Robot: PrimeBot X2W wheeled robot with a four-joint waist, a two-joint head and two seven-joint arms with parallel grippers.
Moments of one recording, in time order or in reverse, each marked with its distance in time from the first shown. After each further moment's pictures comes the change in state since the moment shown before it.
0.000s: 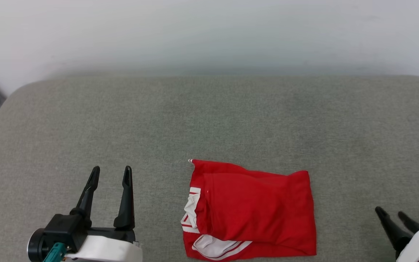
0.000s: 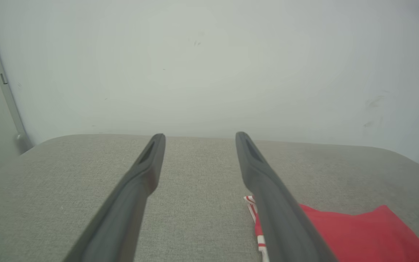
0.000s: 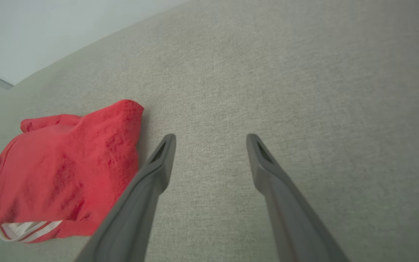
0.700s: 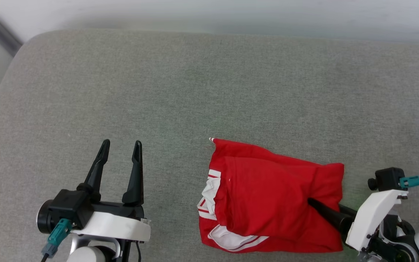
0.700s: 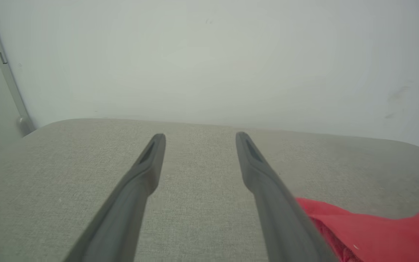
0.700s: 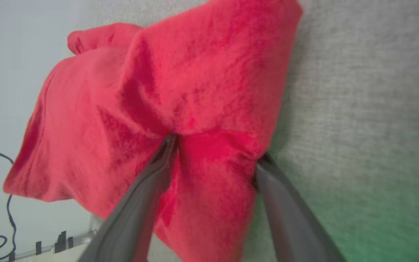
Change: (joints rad) left arm -0.125 -0.059 0.019 0.046 0.028 -0.092 0.000; right arm -0.226 -0.089 0.370 0.234 0.364 0.001 0.127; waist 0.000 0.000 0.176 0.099
